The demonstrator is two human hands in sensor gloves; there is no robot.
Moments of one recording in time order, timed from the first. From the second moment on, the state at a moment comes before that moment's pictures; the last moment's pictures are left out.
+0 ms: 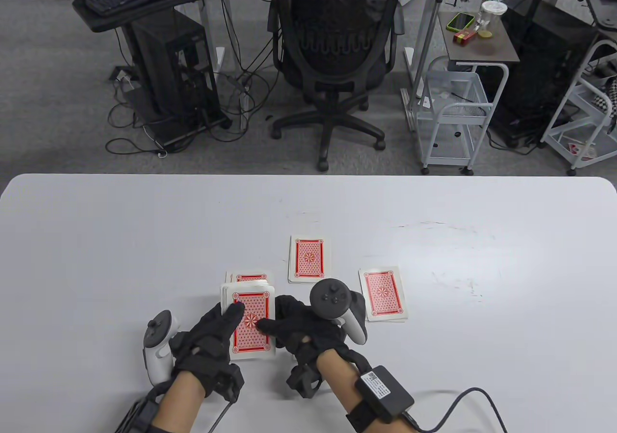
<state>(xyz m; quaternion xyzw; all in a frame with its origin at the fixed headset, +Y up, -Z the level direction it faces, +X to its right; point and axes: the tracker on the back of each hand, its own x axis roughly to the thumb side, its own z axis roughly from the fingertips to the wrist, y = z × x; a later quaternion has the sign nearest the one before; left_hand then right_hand) -0.236 -0.784 -0.323 -0.15 0.05 0.76 0.63 0.012 -0.740 -0.360 0.15 0.14 0.86 0.47</state>
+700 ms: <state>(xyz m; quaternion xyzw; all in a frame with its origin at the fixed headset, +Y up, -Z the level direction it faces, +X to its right) -0.327 -0.791 -0.331 -0.10 0.18 0.77 0.60 -0.020 -0.720 -0.446 0.07 0.14 0.91 0.38</state>
